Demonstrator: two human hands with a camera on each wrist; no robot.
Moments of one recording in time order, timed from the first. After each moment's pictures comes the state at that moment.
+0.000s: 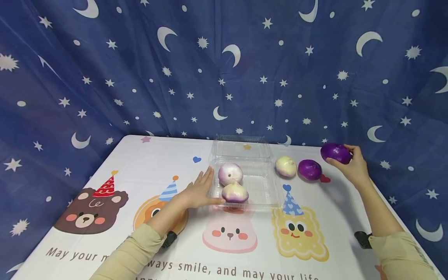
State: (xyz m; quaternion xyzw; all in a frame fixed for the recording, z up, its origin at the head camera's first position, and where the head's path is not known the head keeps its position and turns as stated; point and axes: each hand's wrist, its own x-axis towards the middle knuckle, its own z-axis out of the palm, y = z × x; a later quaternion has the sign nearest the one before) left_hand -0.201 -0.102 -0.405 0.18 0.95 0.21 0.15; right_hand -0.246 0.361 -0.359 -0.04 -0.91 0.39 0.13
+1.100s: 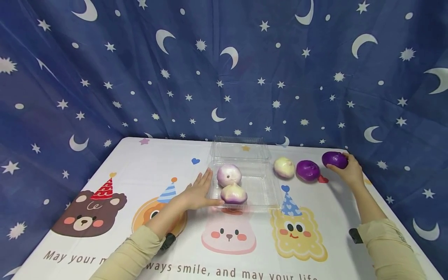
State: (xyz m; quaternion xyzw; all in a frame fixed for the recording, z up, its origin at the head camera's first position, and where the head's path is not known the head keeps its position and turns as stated) left_hand -0.201 -0.101 -0.407 0.18 0.95 0.22 0.15; right_hand -0.269 0.392 -0.399 -0.08 -0.94 0.31 0.12
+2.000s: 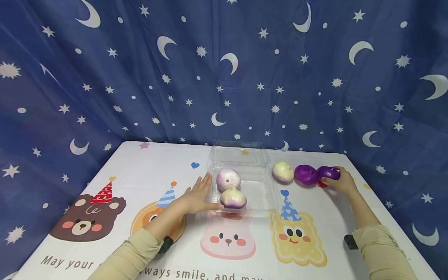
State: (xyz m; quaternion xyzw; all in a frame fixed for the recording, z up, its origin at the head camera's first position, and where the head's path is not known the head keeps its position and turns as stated) left_hand -0.199 -0.101 -0.404 0.18 0.95 0.21 0.15; right_hand -0.270 0.399 -0.421 -0.05 -0.96 0.27 0.02
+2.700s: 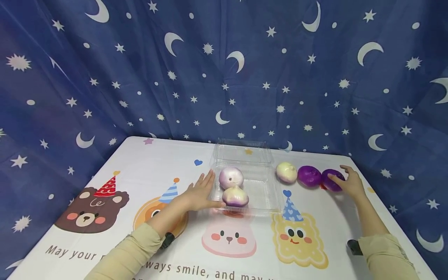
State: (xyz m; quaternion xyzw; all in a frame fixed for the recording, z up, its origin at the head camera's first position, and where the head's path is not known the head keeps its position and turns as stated) left_hand -0.199 -0.102 -0.404 0.18 0.96 0.18 0.14; right_hand -0.262 0.395 -0.411 -0.02 -0.95 0.30 0.09
